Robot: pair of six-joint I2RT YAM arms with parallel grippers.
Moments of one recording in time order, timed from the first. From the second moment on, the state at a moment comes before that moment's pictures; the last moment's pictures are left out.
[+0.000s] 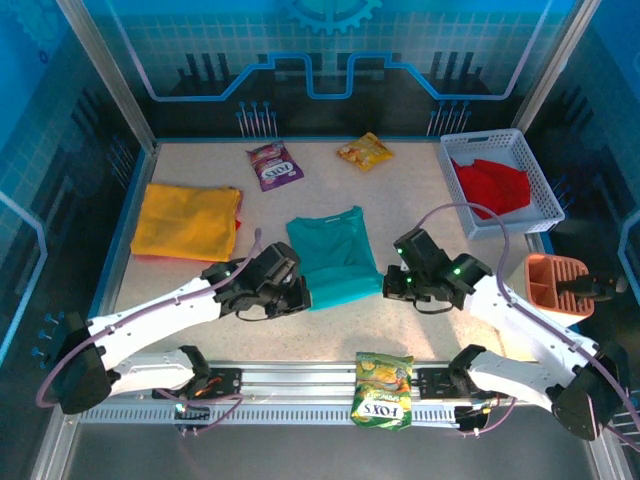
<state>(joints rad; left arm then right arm) -0.84 1.17 0.84 -0.67 0.19 -1.10 0.63 1.05 0.84 -0.86 -0.10 0.77</state>
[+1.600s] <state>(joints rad) -0.45 1.57 1.24 -0.71 0.26 -0.74 0.39 1.66 1.42 -0.75 -0.27 0.51</state>
